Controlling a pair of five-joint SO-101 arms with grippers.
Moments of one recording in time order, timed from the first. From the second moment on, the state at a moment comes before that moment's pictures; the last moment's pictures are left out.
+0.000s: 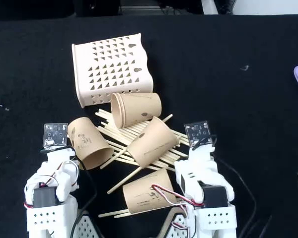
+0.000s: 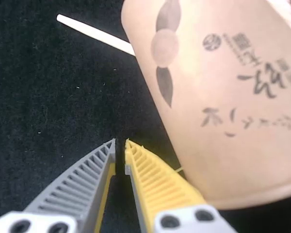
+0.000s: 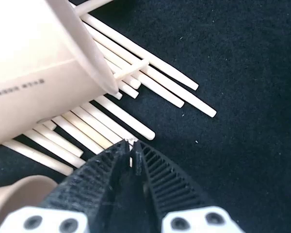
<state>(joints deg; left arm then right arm) -12.0 -104.4 96.2 72.7 -6.1 -3.3 -103.2 96.6 73.5 6.1</state>
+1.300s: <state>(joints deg) -39.7 -104.5 90.2 67.0 -24.7 -3.3 -103.2 96.6 62.5 6.0</state>
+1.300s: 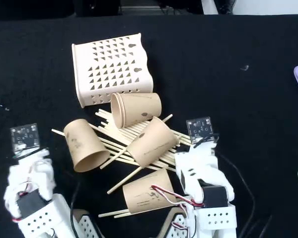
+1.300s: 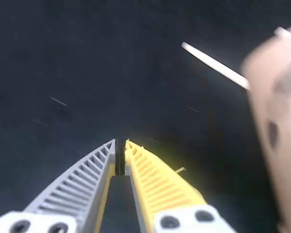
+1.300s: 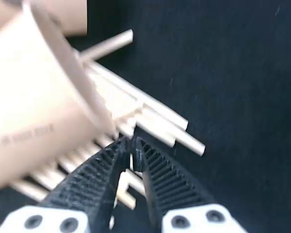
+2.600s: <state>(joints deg) -14.8 -34.1 35.0 47.0 -4.2 -3.3 -64.2 31.1 59.0 10.9</state>
